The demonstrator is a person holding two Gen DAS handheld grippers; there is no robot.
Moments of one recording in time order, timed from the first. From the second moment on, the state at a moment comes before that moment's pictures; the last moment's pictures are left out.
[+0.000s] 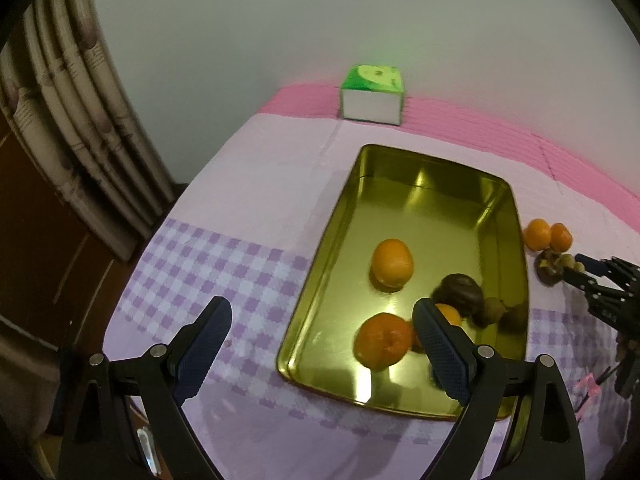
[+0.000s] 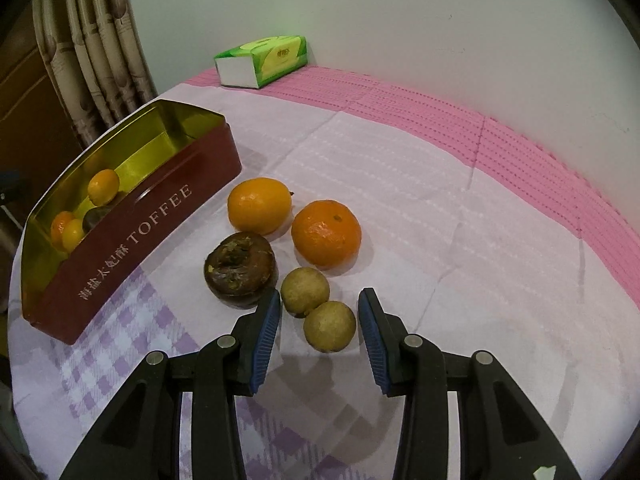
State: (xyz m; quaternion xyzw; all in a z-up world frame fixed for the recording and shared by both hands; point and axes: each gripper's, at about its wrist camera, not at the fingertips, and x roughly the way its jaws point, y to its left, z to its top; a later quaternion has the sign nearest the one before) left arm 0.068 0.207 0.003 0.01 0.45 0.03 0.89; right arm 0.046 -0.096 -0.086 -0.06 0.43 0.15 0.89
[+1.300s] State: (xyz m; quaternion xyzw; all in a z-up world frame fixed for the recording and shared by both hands) left arm 0.097 0.012 -0.016 0.08 0.48 -0.13 0.86; right arm -0.001 -0.163 -0.089 0.03 0.42 0.10 0.90
